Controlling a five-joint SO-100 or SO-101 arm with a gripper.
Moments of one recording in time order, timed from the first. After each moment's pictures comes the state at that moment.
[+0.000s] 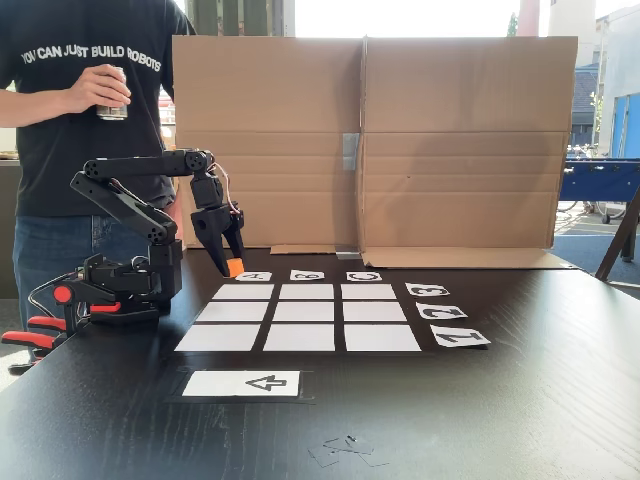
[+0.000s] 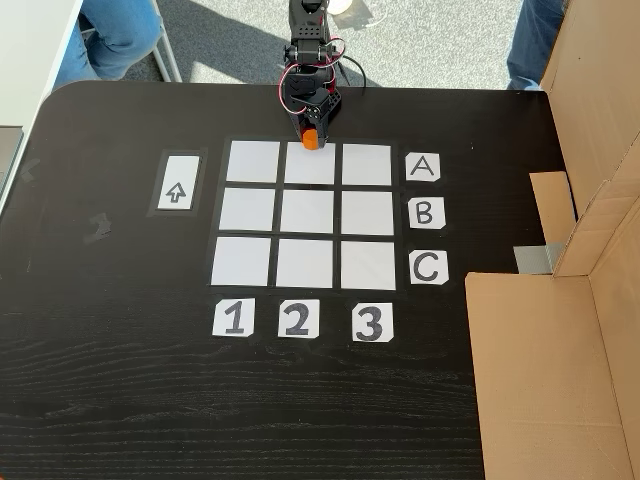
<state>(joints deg) -5.0 140.6 139.6 84.7 22.9</state>
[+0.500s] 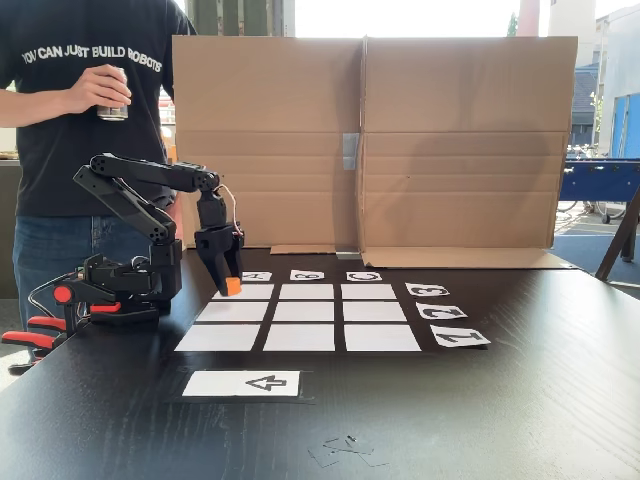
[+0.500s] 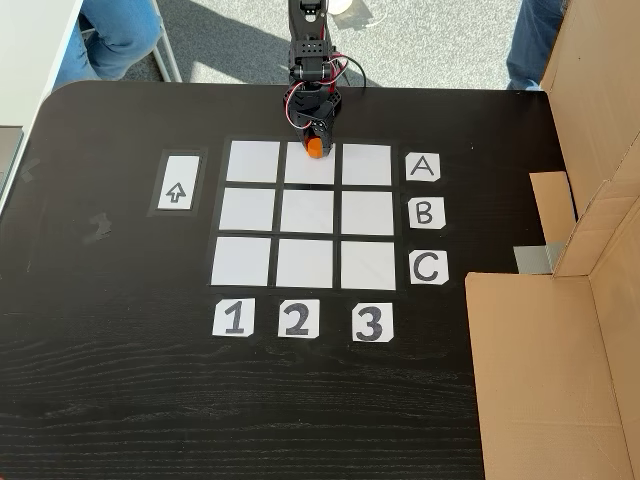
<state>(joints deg) -7.2 135.0 148.4 74.8 22.3</state>
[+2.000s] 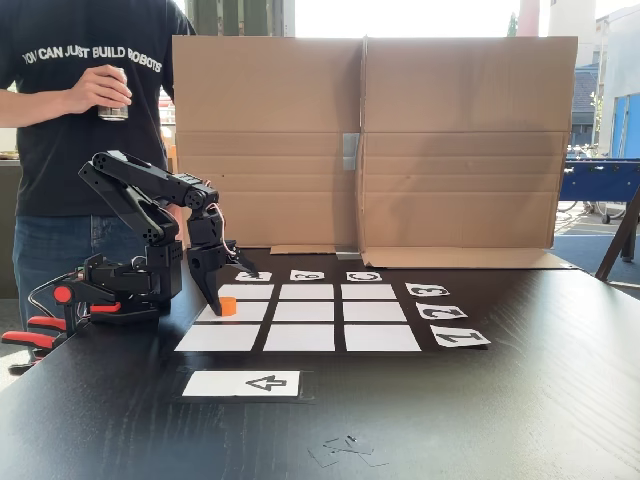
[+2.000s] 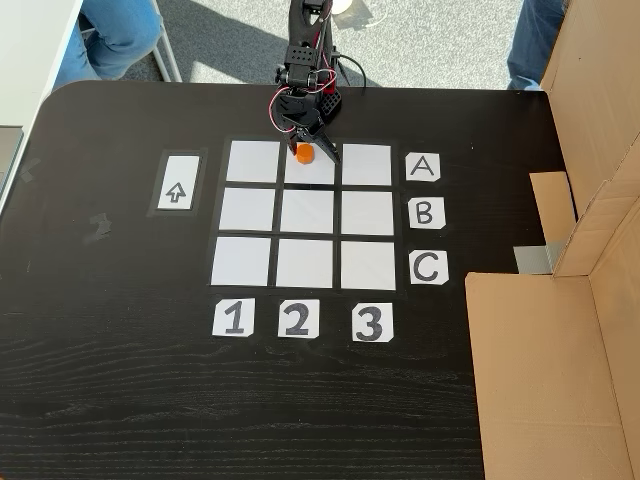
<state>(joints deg) 6.8 134.7 155.0 66.1 19.5</state>
